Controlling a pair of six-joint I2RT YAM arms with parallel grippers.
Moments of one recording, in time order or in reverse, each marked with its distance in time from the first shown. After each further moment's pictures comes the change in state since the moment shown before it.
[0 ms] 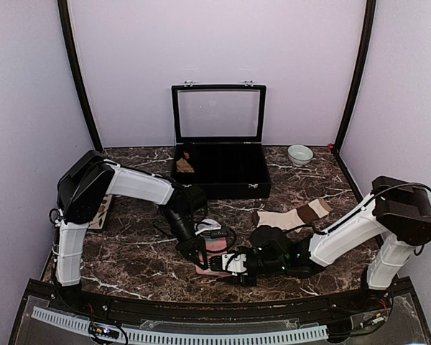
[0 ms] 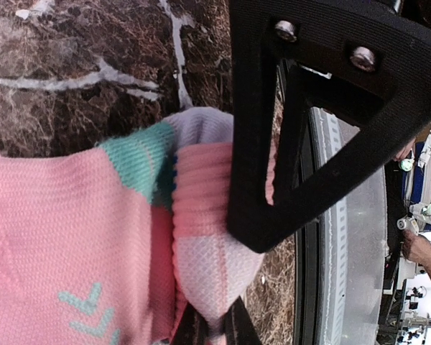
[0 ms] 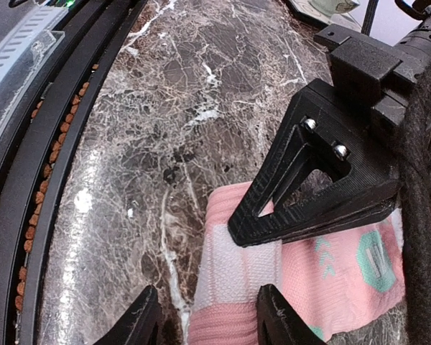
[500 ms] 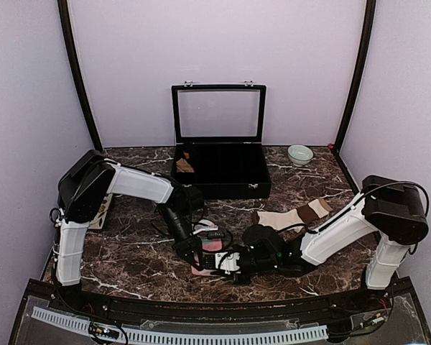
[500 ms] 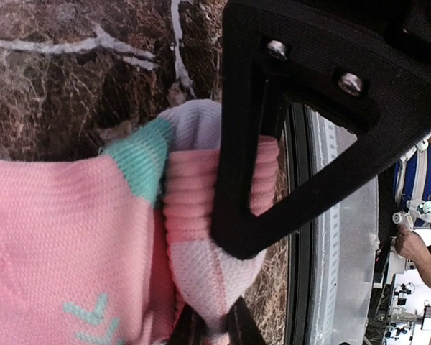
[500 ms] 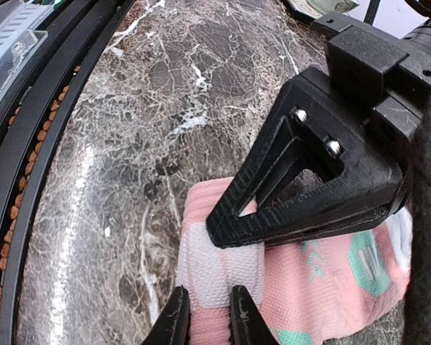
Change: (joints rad) left arm 0.010 0.010 0.013 -0.064 -0.001 0.035; right arm -0.004 0.071 0.053 0.012 0.018 -0.020
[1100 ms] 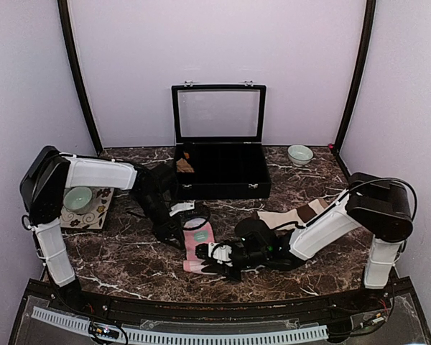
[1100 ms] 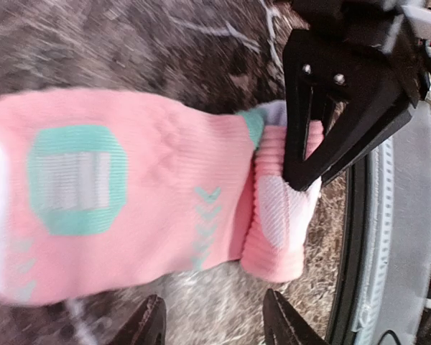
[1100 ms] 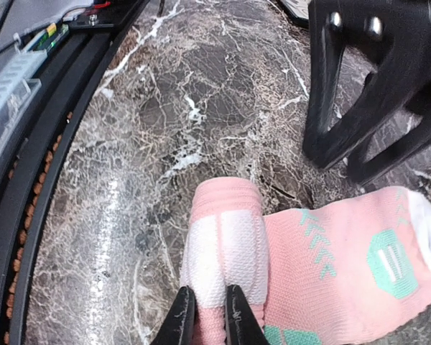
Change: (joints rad) left arm 0.147 -0.262 -0.168 0.112 -0.185 -0.014; right arm -0.040 0.109 0.101 0.006 -0.121 0.120
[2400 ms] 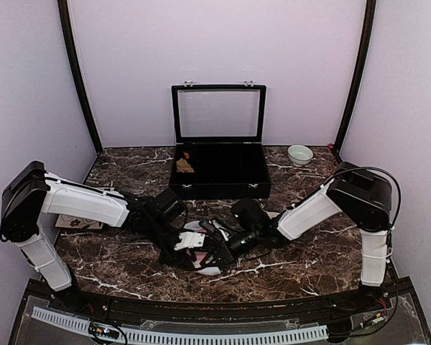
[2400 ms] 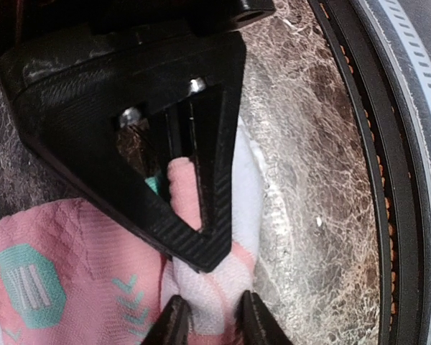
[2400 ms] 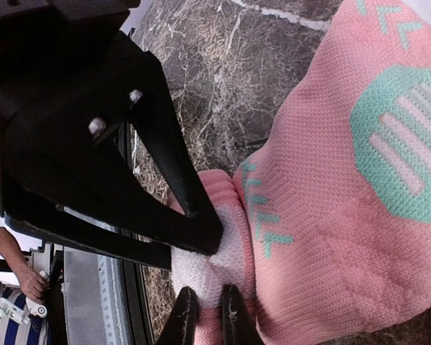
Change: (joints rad) left arm -0.260 -0.234 -0.341 0.476 -0.237 0.009; right arm -0.181 0.142 0.176 -0.176 -0.474 0.842
